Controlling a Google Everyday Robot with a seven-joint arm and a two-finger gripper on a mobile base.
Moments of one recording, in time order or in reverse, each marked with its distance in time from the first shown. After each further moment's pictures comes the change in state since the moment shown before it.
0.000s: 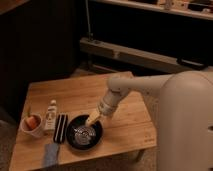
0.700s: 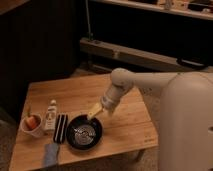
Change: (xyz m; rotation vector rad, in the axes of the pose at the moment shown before) arm -0.029 -0.011 -0.042 -0.025 -0.063 0.004
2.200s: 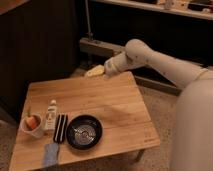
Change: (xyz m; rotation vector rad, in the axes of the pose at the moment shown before) arm -0.112 0.055 -0.135 -0.141 -0.496 -0.099
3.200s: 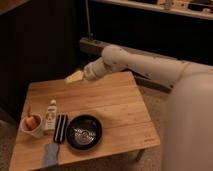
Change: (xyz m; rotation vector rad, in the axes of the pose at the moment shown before) arm -0.026 0.053 0.083 0.046 0.055 -0.025
